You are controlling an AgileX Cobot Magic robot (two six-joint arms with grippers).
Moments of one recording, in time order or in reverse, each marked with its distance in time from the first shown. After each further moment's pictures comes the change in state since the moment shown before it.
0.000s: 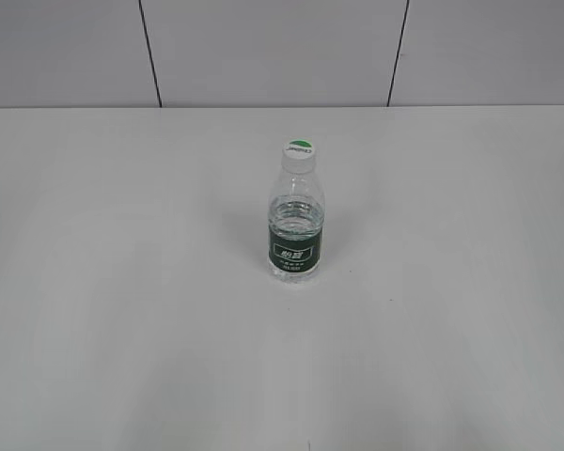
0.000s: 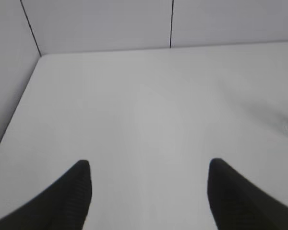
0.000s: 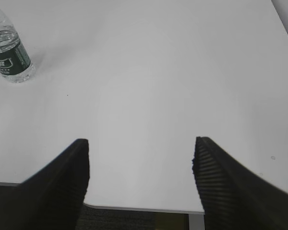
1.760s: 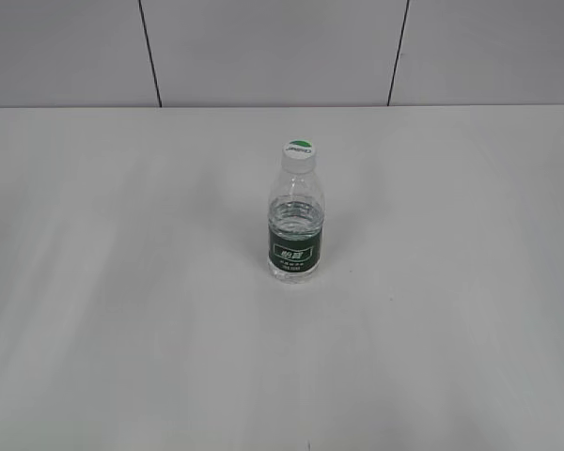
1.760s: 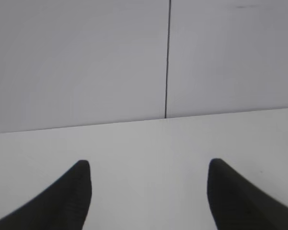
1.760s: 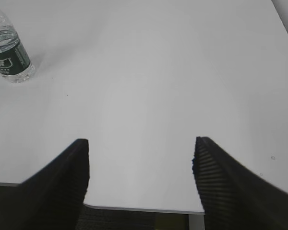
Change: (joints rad) left arm 0.000 1.333 0.305 0.147 -1.904 -0.084; right arm 0.000 0.000 0.000 0.000 0.000 0.000
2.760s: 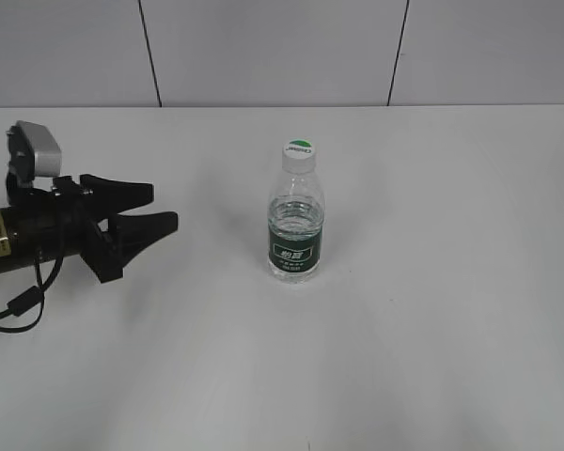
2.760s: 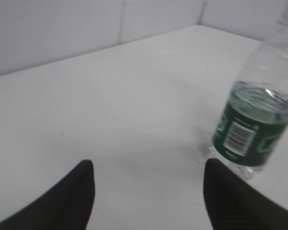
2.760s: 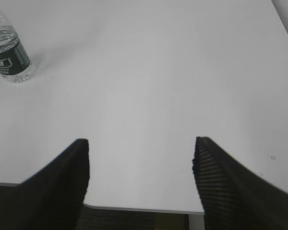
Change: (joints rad) left arm 0.001 0.717 -0.424 0.904 -0.309 -0.278; right arm 0.000 0.000 0.000 0.000 0.000 0.000
